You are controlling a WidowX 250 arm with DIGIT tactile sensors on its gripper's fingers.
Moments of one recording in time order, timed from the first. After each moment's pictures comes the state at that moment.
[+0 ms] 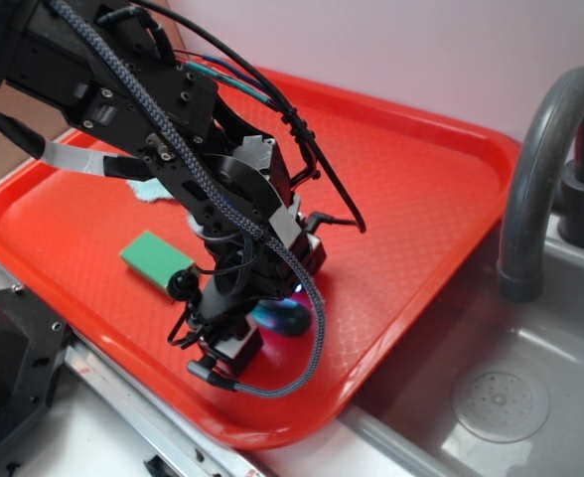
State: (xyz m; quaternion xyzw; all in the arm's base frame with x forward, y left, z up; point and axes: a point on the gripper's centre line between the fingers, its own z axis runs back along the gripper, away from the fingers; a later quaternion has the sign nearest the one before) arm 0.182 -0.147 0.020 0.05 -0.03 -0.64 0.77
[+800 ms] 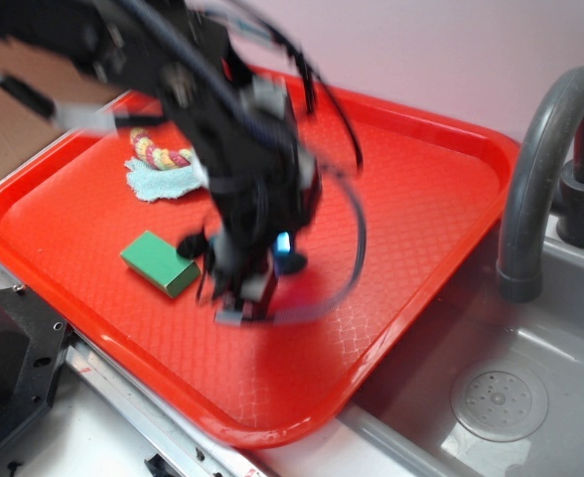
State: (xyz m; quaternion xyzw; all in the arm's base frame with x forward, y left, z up) arm 0.208 -0.128 0.082 0.08 -0.04 -0.45 0.89
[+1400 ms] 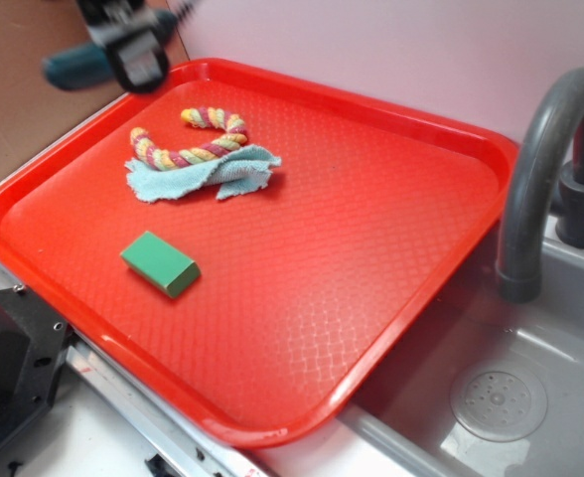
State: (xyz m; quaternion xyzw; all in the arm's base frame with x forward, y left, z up) arm 0.186 -0.067 0.205 -0.01 -0.02 -0.08 1.00
